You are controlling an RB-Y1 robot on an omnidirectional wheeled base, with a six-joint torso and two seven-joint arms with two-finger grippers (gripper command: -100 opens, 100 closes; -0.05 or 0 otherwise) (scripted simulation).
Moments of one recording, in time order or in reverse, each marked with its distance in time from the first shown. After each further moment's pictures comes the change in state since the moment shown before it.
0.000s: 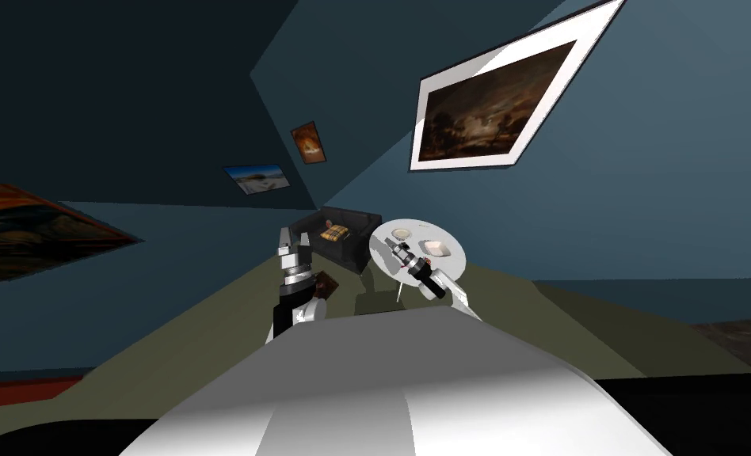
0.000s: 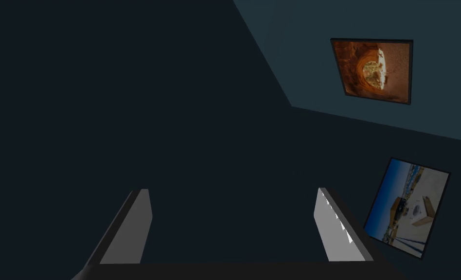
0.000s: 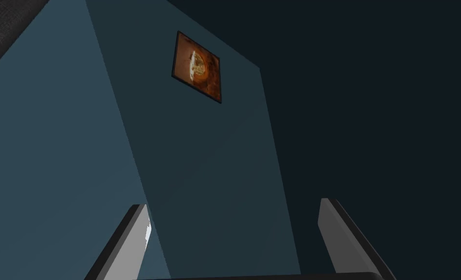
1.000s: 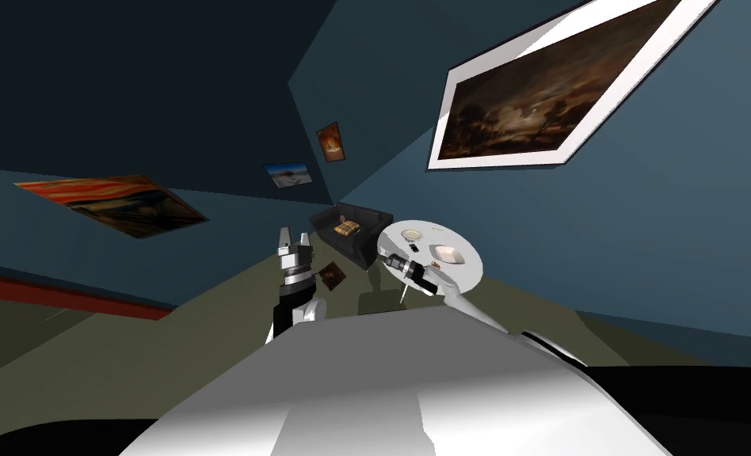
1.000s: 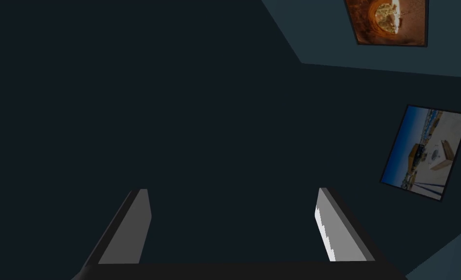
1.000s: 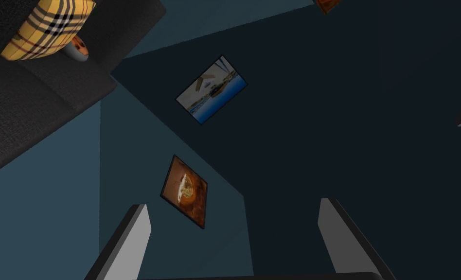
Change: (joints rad) left arm 0.000 0.000 0.000 0.000 0.000 0.000 0.000; right arm -0.151 -0.092 0.123 0.238 0.273 -0.034 -0.062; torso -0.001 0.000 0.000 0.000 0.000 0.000
